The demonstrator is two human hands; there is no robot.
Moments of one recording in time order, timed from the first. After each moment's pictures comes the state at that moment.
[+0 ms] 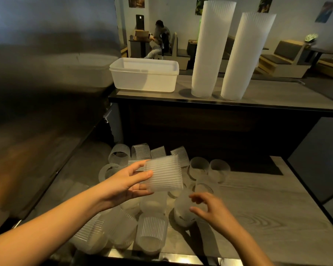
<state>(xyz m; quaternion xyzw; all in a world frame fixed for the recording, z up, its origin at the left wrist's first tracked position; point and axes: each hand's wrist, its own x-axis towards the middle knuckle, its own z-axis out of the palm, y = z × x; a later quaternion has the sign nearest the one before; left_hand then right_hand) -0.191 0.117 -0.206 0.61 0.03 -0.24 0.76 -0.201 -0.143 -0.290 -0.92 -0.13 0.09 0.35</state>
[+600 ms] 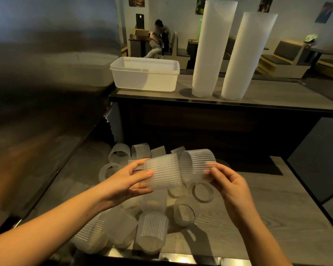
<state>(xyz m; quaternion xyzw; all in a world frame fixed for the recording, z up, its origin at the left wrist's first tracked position) -0.189 0.117 -0.210 0.60 0.04 -0.22 0.76 -0.208 -0.135 -0.216 -0.66 -0.03 -0.04 0.75</state>
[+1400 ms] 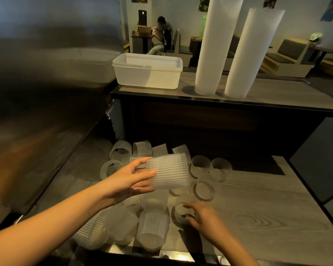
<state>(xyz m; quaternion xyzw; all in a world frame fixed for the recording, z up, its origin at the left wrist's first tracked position) -0.190 0.114 -0.210 0.62 0.03 -0.22 0.75 -0.213 -0.127 -0.308 -0.95 -0.16 0.12 0.24</state>
